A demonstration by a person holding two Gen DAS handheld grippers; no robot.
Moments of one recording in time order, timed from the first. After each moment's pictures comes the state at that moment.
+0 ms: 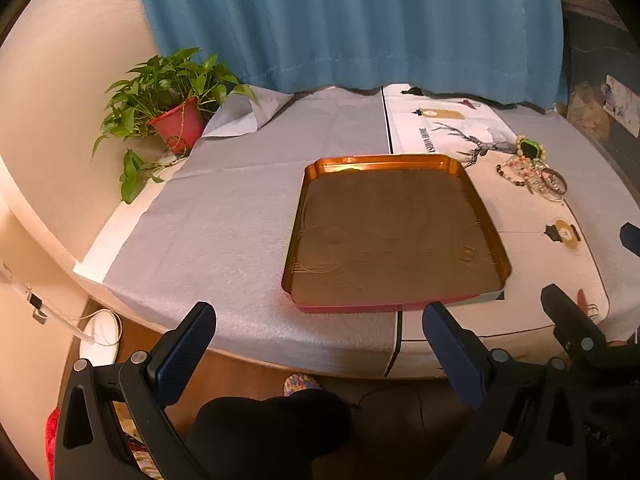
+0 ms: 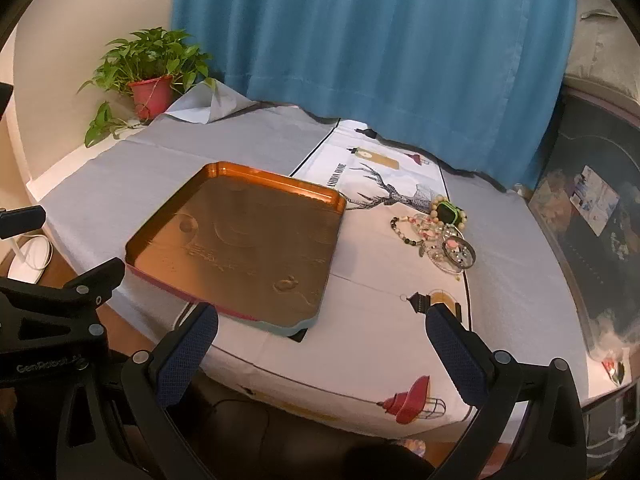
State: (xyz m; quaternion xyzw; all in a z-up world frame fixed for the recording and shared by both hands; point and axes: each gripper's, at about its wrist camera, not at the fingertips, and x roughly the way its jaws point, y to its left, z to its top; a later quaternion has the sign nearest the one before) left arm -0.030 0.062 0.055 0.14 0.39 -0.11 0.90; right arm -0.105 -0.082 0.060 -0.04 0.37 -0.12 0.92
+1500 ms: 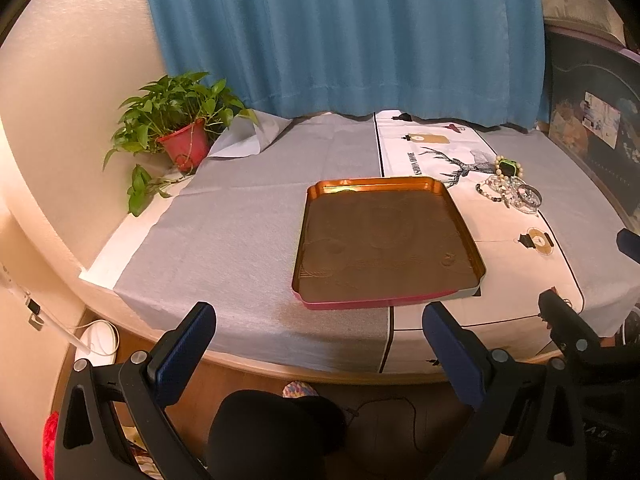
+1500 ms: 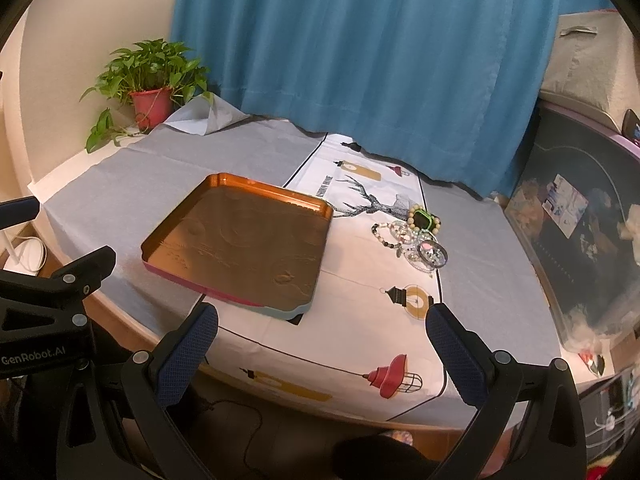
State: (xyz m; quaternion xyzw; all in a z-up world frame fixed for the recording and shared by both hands) left arm -0.068 0.082 0.085 0.13 0.36 -0.13 0.92; right arm -0.146 -0.064 0.096 -0.06 0.36 -0.14 0.92
